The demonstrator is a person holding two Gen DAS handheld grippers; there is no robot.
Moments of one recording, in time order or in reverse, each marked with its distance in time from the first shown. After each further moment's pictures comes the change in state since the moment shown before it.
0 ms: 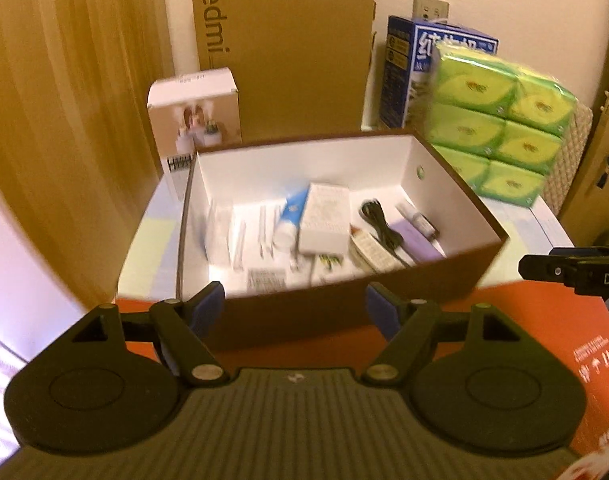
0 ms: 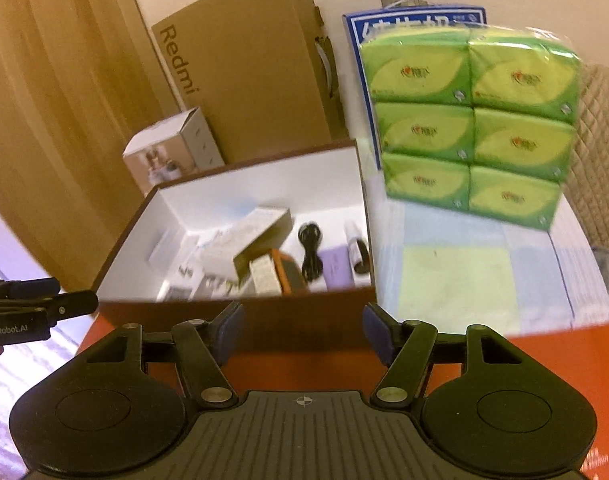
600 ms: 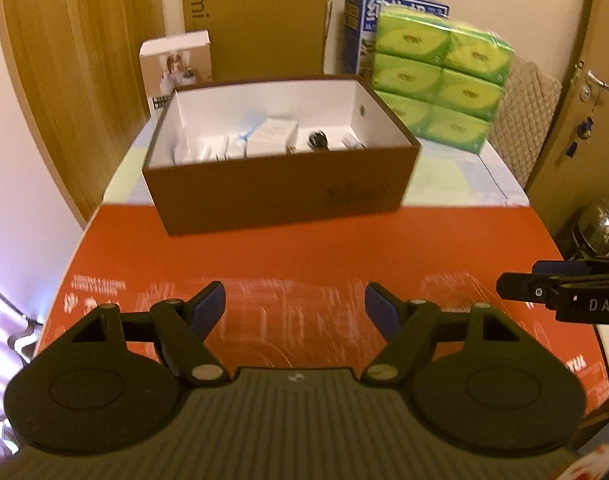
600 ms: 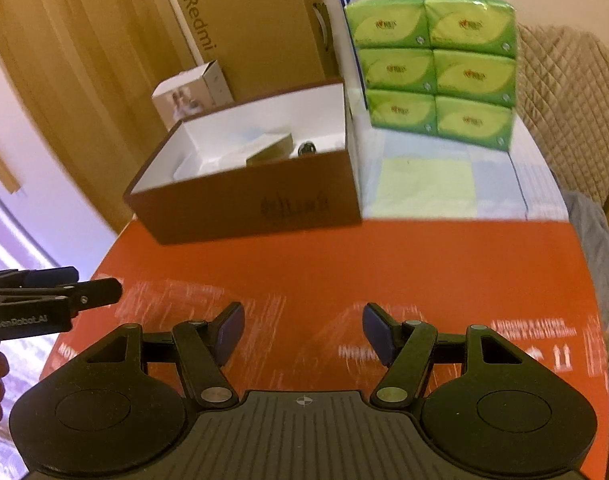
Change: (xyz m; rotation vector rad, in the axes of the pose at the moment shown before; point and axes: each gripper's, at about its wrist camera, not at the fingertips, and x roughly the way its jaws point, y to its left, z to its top) left arm -0.085 -0.075 -0.098 -0.028 0.062 -0.020; right arm -0.099 -0.006 -0.101 -0.010 0.089 0.013
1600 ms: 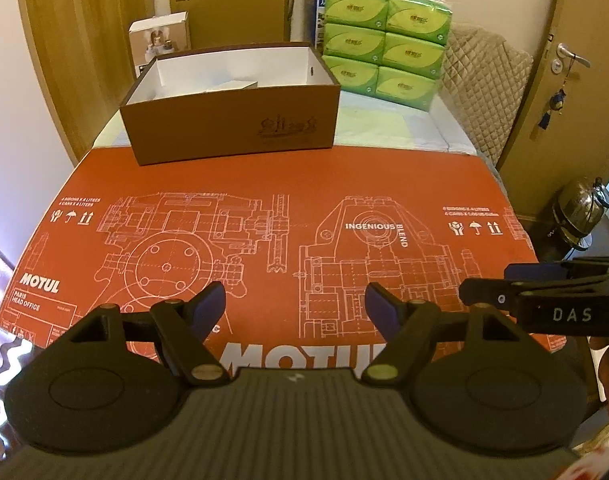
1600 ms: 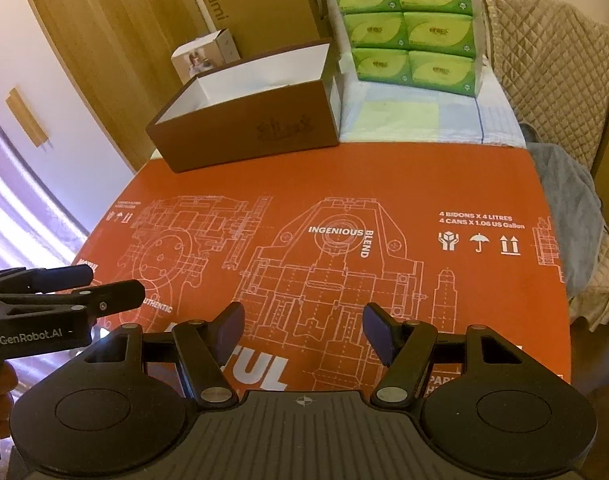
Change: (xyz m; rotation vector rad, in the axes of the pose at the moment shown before) left arm -0.069 -0.101 -0.087 -0.018 0.028 0.012; right arm -0.082 -0.034 -0.093 -0.016 0.065 0.031
